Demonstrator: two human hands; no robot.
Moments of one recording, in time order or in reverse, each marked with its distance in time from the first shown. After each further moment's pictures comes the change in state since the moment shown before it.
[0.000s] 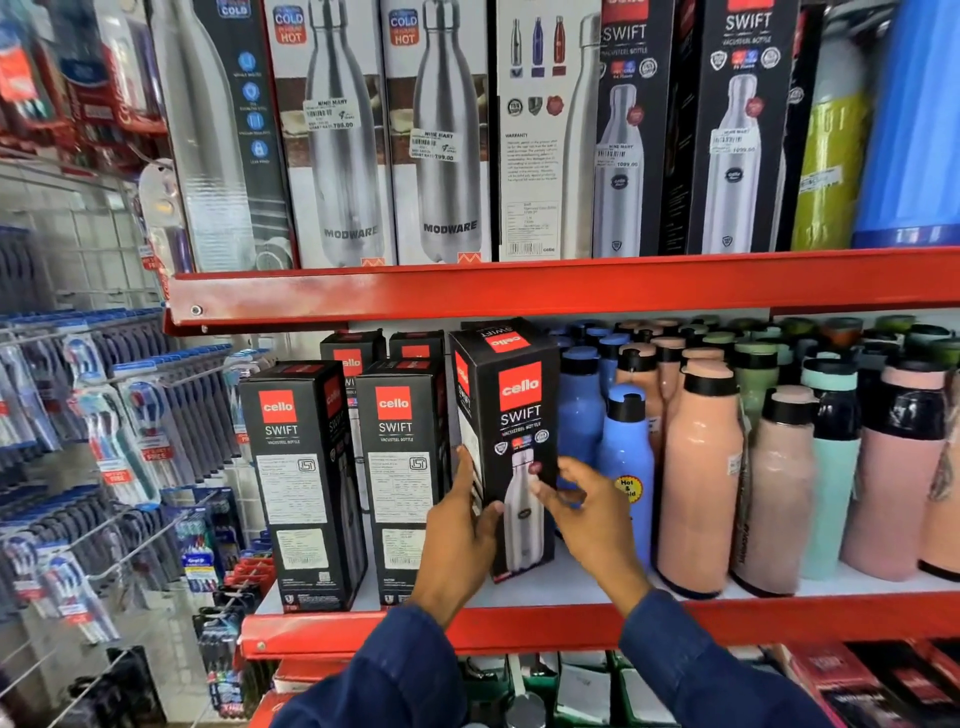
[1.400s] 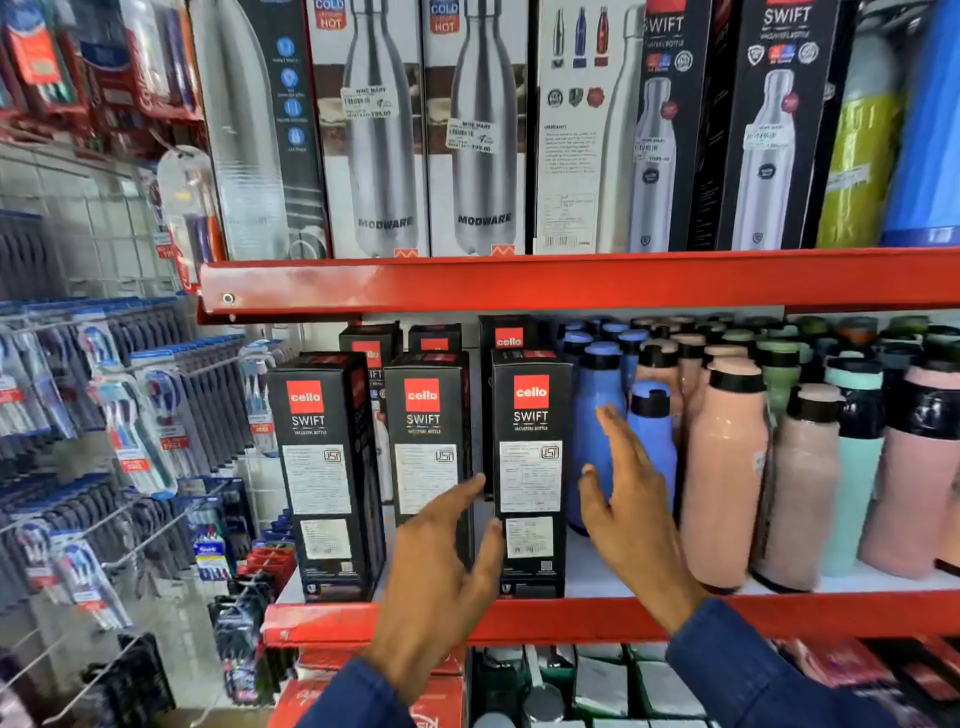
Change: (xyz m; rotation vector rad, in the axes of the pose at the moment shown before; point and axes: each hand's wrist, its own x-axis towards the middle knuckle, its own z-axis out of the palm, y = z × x) left_hand -0.062 0.041 -0.067 0.199 0.128 0.161; right_hand -0.019 -0.049 -0.014 -0.420 0.027 -0.214
